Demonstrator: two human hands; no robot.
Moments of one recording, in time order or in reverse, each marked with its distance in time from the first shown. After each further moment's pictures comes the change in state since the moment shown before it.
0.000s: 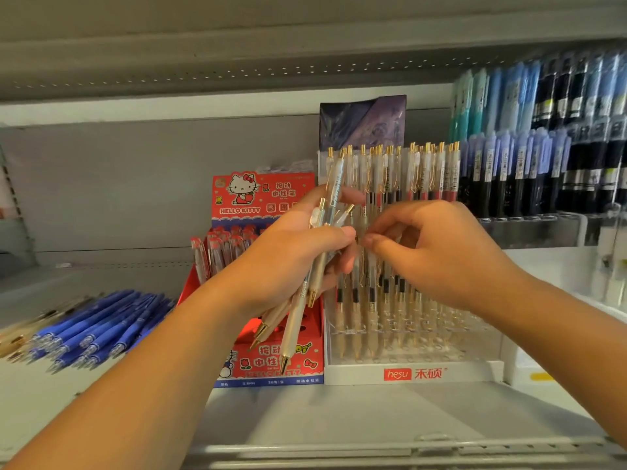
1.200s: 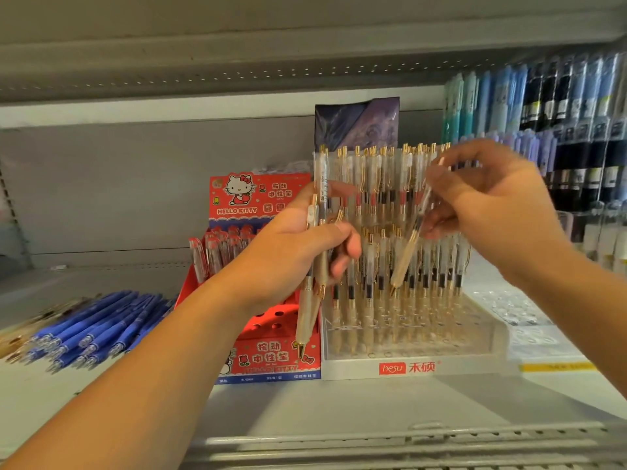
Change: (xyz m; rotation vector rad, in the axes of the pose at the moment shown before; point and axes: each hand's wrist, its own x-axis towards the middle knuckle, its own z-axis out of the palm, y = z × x) left_hand 0.000 -0.005 -0.002 -0.015 0.007 0.025; right_hand -0.002 0.004 -0.040 0.584 0.313 0.174
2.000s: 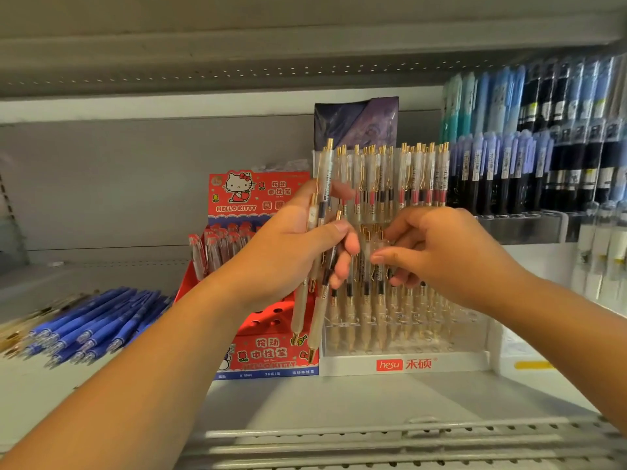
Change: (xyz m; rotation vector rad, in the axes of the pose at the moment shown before) left_hand -0.003 0.004 0.002 0.077 0.004 0.027; right_hand -0.014 0.019 0.019 -0.491 -0.384 0.043
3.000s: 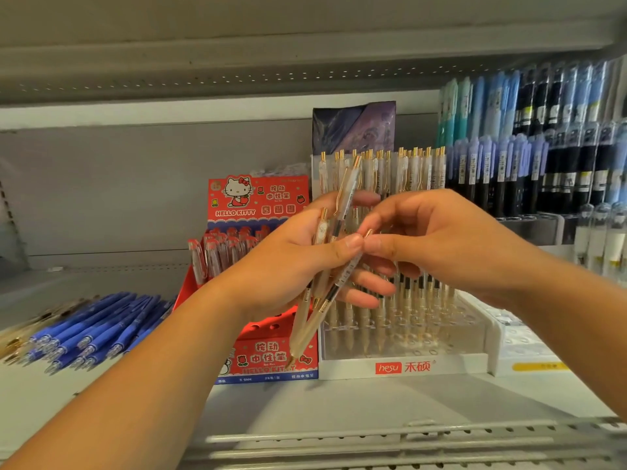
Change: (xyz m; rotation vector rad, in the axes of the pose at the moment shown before) left_hand -0.003 -0.001 0.003 -0.222 -0.184 -0.051; right_hand -0.004 -0.023 -0.013 0.390 -0.140 -0.086
